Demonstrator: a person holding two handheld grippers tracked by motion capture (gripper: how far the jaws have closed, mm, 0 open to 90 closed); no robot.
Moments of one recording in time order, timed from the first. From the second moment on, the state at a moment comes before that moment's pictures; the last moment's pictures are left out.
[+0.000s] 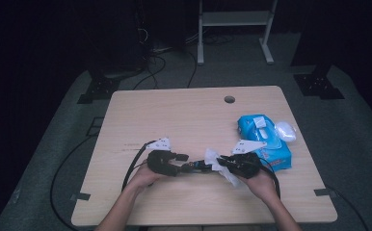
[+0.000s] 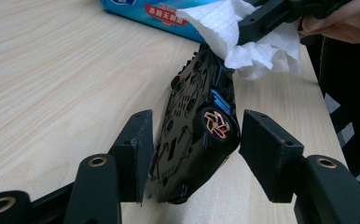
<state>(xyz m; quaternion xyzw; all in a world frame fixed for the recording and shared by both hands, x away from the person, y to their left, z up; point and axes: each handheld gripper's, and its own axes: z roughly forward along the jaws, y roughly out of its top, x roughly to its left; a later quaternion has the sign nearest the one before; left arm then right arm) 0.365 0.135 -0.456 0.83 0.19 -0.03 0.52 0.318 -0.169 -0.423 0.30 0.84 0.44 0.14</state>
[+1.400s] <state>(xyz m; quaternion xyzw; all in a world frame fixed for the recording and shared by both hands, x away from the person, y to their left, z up) 0.356 0.125 -0.469 0.87 0.17 0.01 0.46 0.345 -0.165 -0.442 0.33 0.85 0.39 0.13</state>
